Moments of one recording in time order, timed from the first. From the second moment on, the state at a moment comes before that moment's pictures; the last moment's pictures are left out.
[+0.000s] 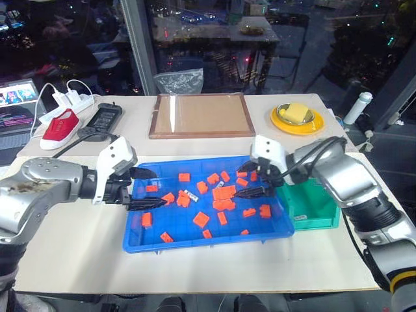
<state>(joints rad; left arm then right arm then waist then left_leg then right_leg) -0.40 1.10 0.12 -0.41 -0.69 0.89 -1.03 -0.88 -0.73 0.45 -0.02 0.21 0.69 1.20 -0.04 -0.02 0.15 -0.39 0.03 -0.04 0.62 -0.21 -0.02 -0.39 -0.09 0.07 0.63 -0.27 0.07</state>
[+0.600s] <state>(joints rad) -0.35 1.09 0.16 -0.48 -0.74 0.92 -0.96 -0.85 -0.64 0.52 0.05 0.13 0.64 1.23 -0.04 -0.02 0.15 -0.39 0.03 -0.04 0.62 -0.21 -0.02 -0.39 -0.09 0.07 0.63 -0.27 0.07</state>
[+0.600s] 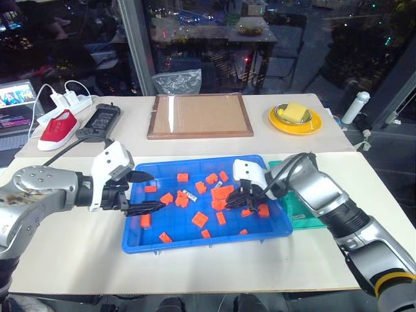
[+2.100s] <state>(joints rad) -0.32 1.09 0.17 -0.49 -0.72 0.90 -0.94 -0.75 -0.80 0.51 -0.05 0.11 0.61 1.43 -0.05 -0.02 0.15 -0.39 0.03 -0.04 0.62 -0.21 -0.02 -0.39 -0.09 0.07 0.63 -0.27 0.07</state>
